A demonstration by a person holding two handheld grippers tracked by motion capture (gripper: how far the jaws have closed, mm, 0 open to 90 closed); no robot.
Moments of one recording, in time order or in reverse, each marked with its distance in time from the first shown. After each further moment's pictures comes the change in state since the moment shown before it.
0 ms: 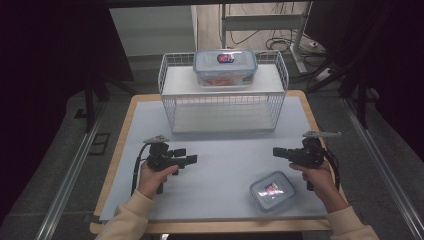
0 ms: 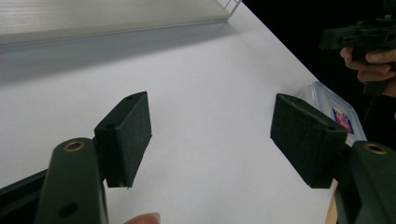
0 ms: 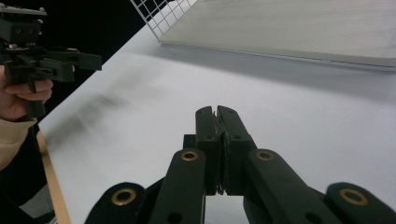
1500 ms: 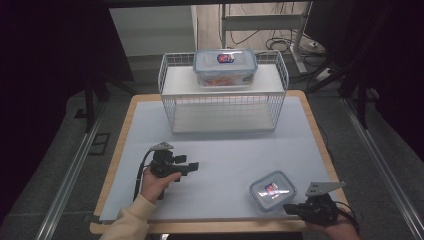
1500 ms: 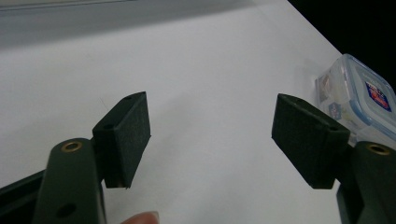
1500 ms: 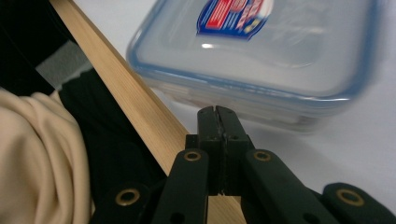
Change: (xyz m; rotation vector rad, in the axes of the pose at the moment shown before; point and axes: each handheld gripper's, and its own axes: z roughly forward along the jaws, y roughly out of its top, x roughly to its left) left arm 0.001 -0.017 0.011 0.055 0.055 0.026; right arm 0.052 -0.110 -0.047 0.316 -0.006 -0.216
